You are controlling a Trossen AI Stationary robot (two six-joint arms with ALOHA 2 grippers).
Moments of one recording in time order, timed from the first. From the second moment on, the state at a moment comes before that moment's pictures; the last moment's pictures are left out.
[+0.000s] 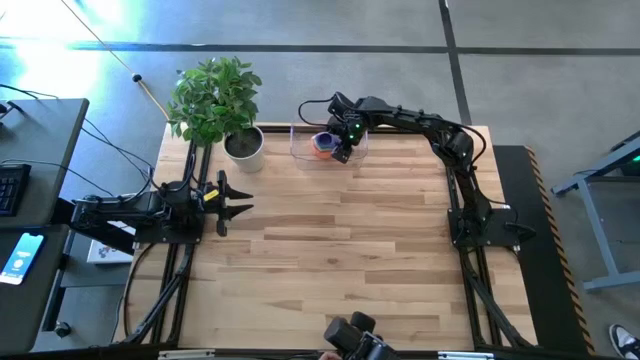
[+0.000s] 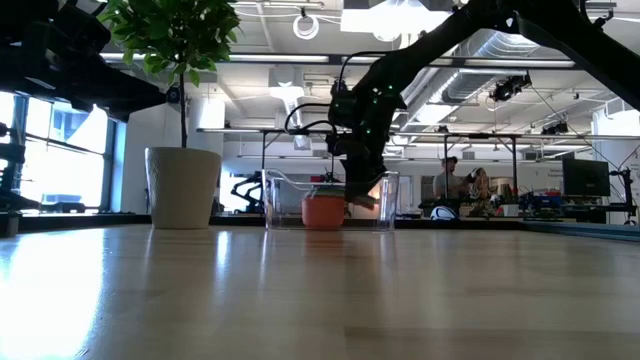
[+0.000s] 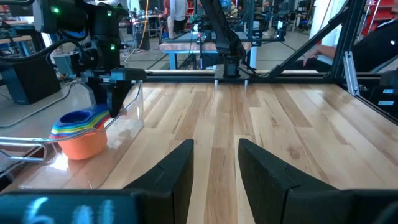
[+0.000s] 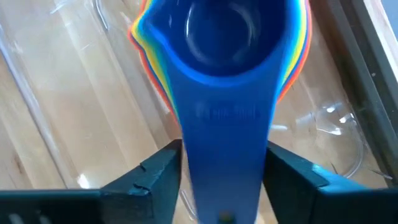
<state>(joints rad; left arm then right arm) 0.02 0.04 0.06 -0.11 -0.11 0.03 -0.62 2.17 1.79 -0.88 -0.17 -0.17</state>
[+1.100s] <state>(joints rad) 0.02 0.04 0.06 -0.11 -0.11 0.03 -0.53 1.83 1.78 -0.92 -0.17 -0.11</state>
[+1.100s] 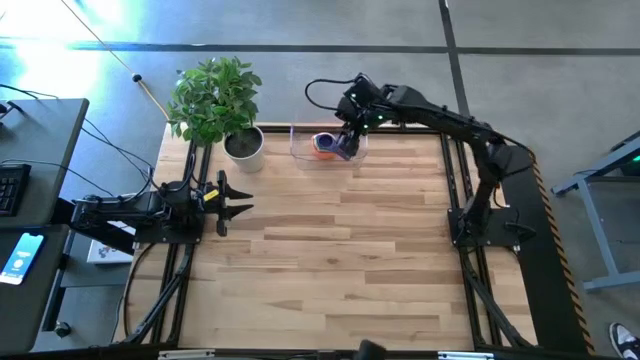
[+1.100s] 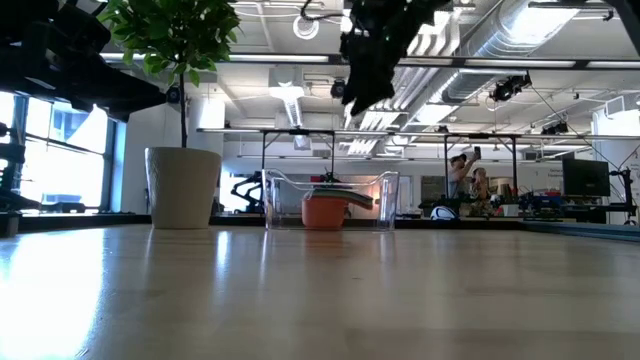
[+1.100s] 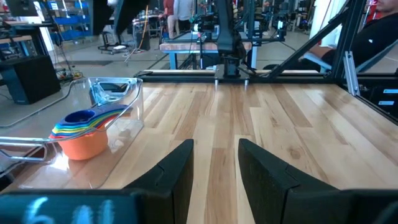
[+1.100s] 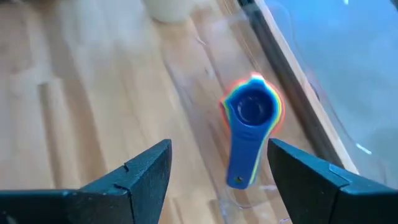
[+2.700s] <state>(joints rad) 0.02 0.04 0.06 -0.11 -0.11 0.03 -0.11 0.11 0.07 0.01 0.13 0.39</state>
